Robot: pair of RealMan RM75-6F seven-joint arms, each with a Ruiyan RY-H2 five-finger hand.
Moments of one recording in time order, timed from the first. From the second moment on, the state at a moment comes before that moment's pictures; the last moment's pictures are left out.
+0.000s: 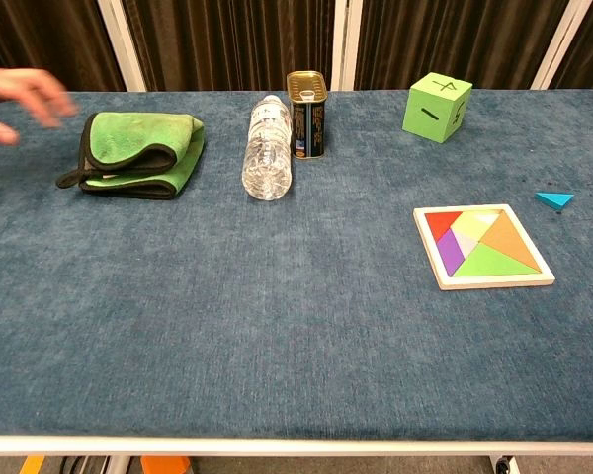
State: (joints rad) left arm -0.12 -1.25 -0.03 -1.48 1.51 1.50 0.10; right arm 0.13 -1.25 0.05 -1.41 -1.53 1.45 -0.09
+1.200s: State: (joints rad) left arm -0.12 -1.23 -0.02 -1.46 1.51 1.47 0.03; right arm 0.49 -1.30 0.14 -1.28 -1.37 0.88 -0.11
